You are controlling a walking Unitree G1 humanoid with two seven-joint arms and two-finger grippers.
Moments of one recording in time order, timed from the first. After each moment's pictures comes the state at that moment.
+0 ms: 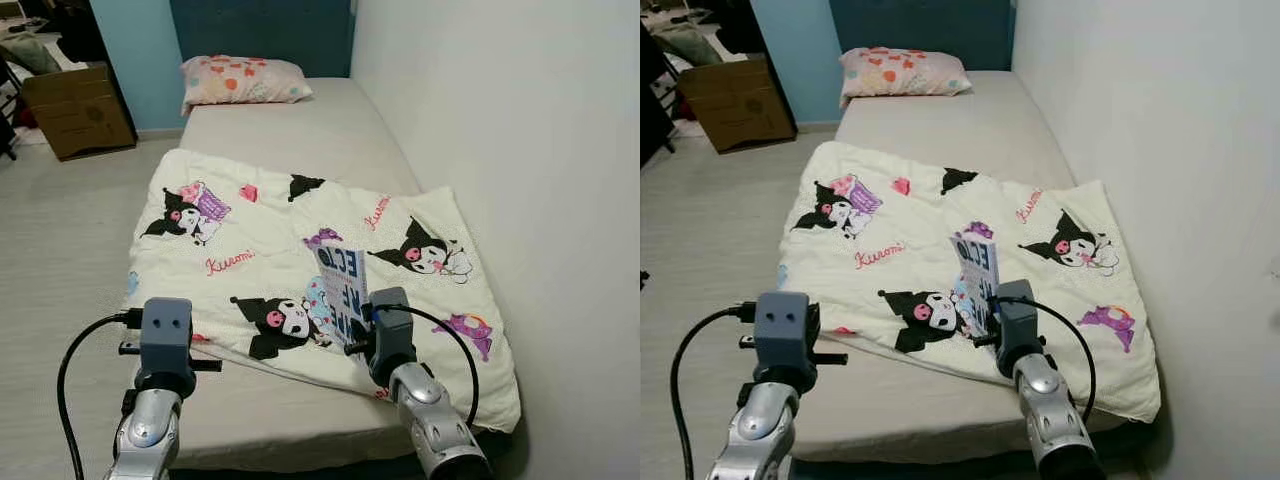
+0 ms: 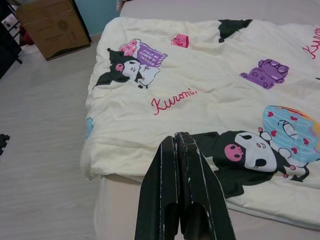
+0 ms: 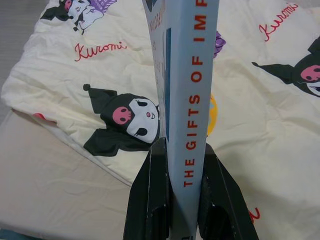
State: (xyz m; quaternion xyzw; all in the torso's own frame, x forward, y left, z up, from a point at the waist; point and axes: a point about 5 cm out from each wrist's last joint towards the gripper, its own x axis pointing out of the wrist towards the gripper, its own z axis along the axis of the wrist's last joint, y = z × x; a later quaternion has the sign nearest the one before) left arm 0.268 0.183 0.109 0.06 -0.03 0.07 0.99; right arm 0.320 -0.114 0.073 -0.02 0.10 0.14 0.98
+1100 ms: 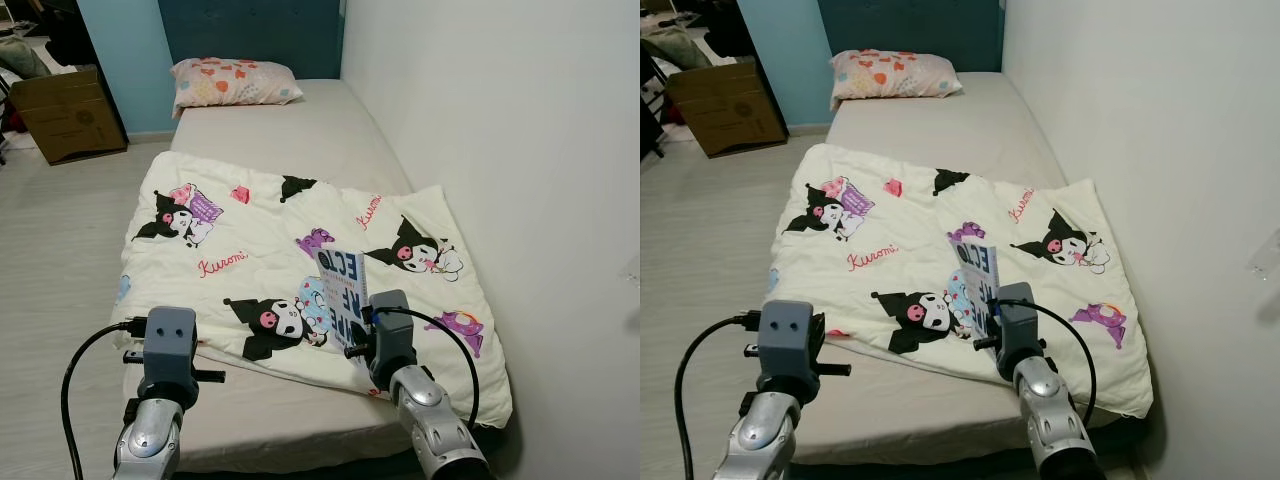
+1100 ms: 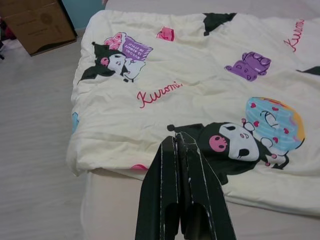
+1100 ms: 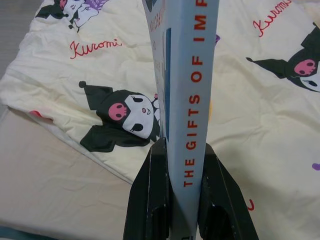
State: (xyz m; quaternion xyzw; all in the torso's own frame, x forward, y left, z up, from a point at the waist) left arm 0.262 0.179 0.103 0.05 -0.02 0.06 1.00; right arm 0.318 -0.115 0.069 -0.02 0.11 0.14 0.98
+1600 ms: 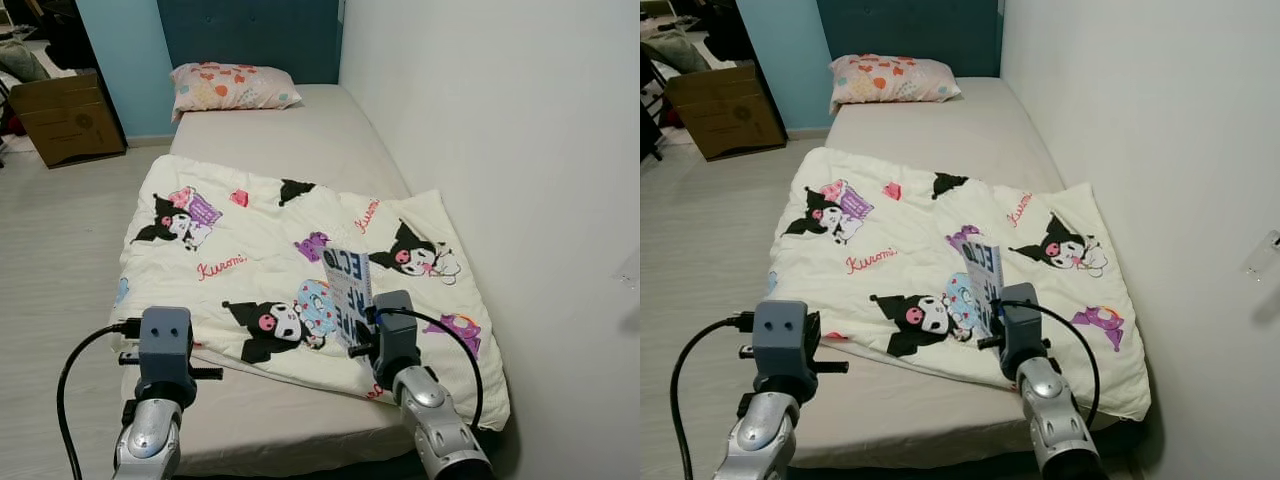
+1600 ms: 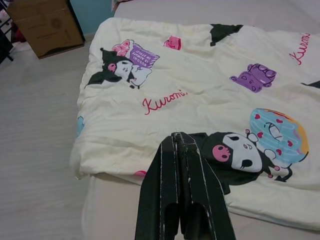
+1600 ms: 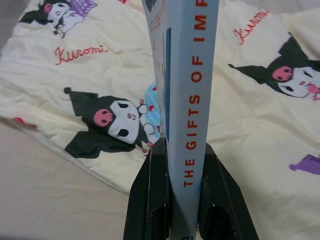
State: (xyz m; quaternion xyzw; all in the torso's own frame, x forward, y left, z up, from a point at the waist) left arm 0.262 0.181 0.105 0.04 -0.02 0.08 1.00; right arm 0.319 -0.127 0.070 -0.03 0.10 0.10 0.99
